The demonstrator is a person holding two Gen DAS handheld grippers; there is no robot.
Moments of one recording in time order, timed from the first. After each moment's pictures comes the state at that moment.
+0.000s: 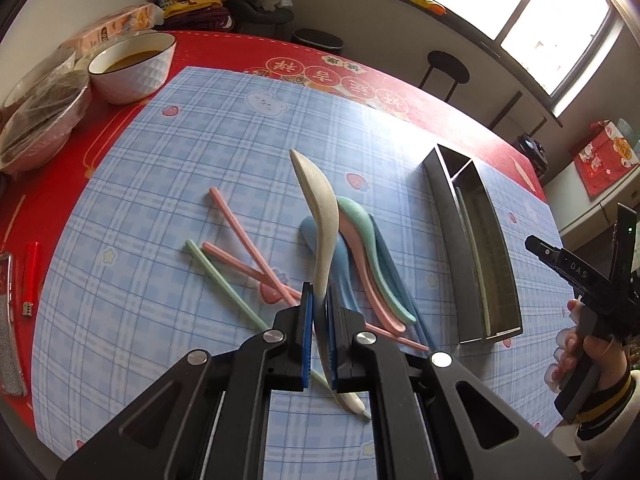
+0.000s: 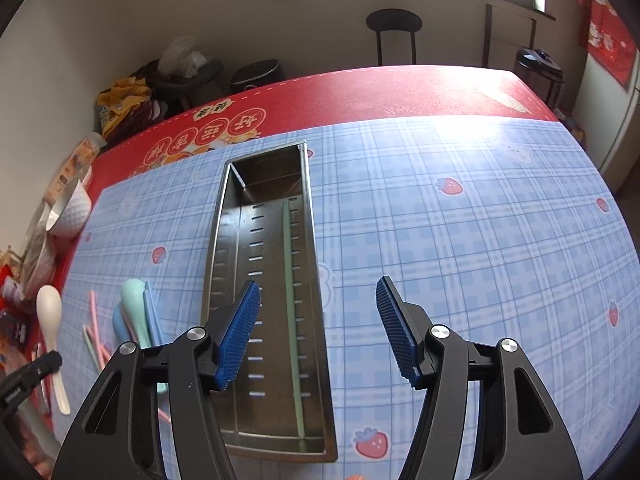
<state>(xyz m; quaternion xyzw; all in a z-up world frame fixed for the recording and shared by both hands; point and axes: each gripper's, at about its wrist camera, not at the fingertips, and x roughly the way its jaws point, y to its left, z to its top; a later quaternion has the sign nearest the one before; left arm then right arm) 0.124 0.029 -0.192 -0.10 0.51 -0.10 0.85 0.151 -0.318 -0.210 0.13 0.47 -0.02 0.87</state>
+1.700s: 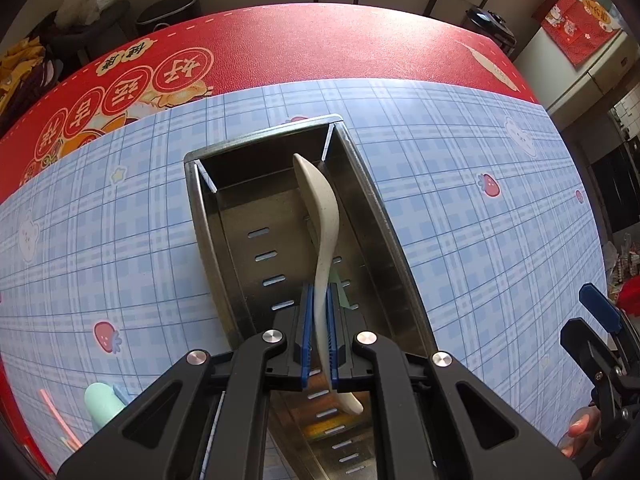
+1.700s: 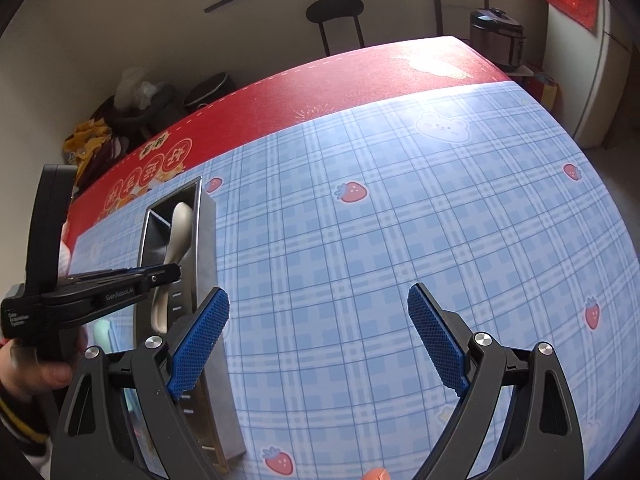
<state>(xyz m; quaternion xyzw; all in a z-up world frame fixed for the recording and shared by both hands) 0.290 -0.229 -0.251 0.08 0.59 -0.21 0.78 0.158 -0.419 -0.222 0.20 0.47 -0.07 0.85</state>
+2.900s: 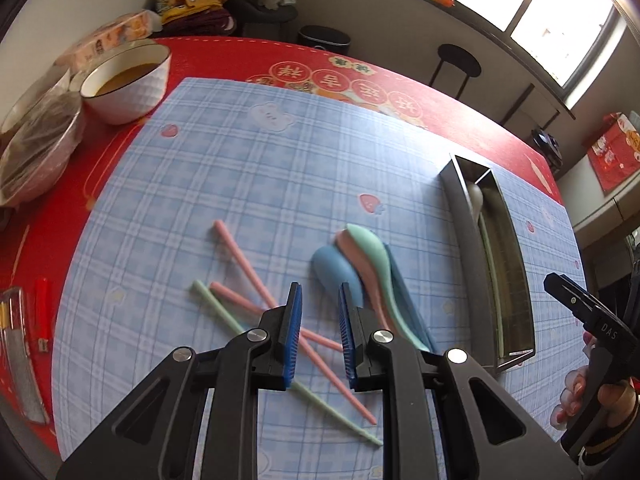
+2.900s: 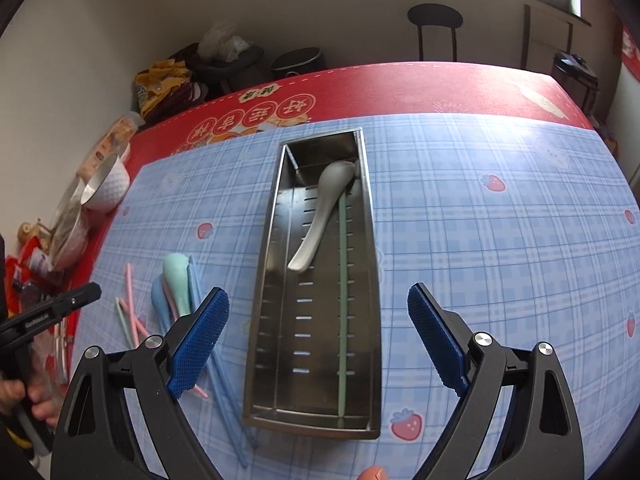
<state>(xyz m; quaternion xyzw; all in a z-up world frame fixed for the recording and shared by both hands) 0.153 0.041 -0.188 -0.08 0.52 -0.07 0.85 0.148 -0.281 -0.202 0.13 0.48 0.06 0.86</state>
